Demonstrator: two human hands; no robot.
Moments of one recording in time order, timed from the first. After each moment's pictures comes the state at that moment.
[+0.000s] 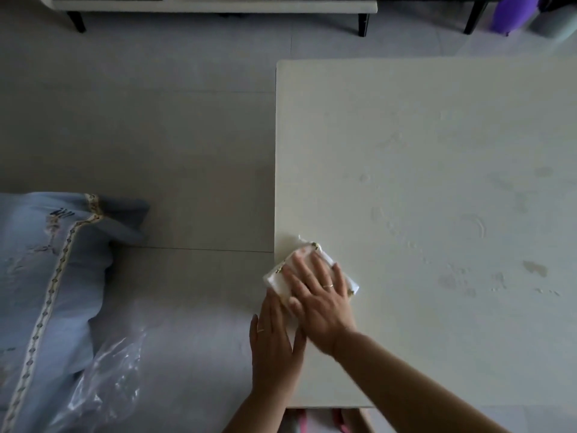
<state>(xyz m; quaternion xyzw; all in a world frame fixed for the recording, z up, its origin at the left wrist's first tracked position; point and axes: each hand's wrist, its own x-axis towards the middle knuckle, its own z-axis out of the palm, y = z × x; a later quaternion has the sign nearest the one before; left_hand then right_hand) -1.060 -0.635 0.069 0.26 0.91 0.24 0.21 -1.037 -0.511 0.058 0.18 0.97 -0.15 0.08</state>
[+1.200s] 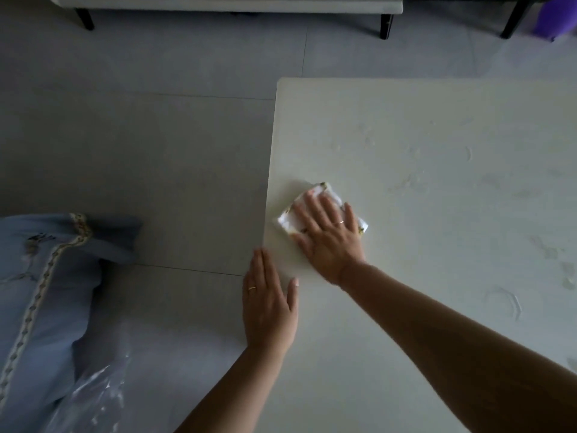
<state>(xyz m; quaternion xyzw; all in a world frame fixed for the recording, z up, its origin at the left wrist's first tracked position) -1.174 -0.500 0.053 0.23 0.95 0.20 0.09 -1.180 -0.336 0.043 0.18 0.98 -0.10 0.04</state>
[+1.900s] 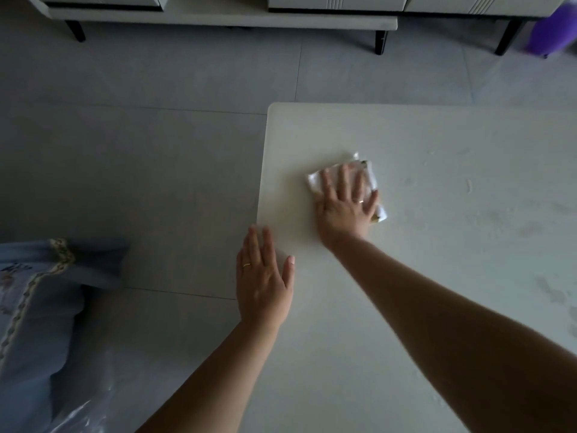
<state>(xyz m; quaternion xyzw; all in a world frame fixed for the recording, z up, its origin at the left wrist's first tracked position) -1.254 -0.432 0.041 0.24 0.96 0.14 0.08 -1.259 -0.255 0.043 0.36 0.92 -0.15 0.04</state>
